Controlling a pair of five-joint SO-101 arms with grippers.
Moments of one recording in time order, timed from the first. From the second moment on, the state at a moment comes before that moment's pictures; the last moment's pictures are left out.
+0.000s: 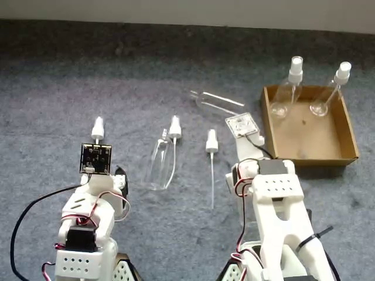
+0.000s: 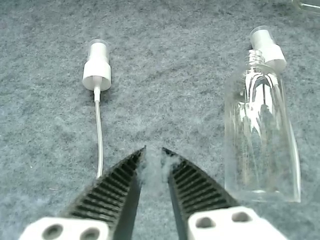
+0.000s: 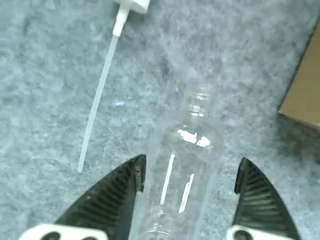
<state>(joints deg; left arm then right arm) -2.9 -104.3 95.9 57.5 5.2 -8.9 -35.3 55.5 61.1 15.8</state>
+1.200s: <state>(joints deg) -2.9 -104.3 95.9 57.5 5.2 -12.6 -17.3 48.7 60.2 11.1</state>
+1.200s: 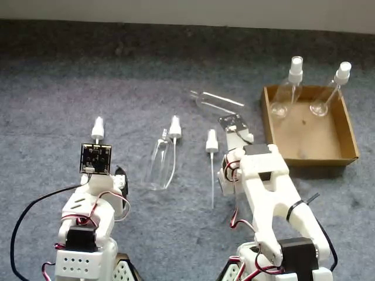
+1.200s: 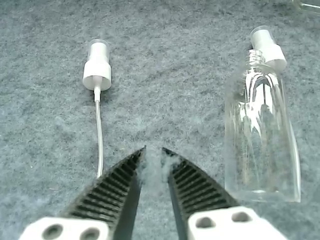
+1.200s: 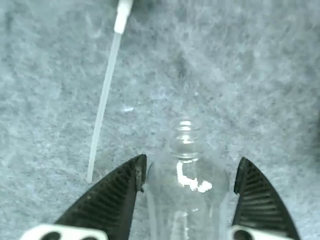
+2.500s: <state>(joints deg) -2.9 -104.3 95.9 57.5 5.2 -12.5 -16.7 50.9 60.7 11.3</state>
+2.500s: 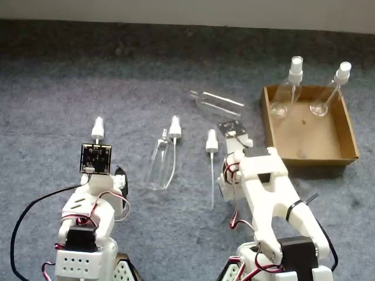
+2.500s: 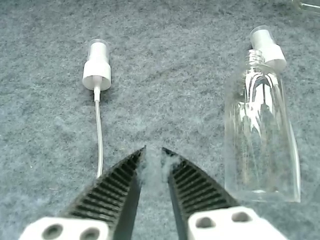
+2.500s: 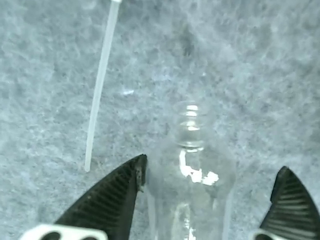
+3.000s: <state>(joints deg) -2.9 -104.3 95.9 57.5 5.2 -12.5 -16.7 51.0 60.3 11.3</state>
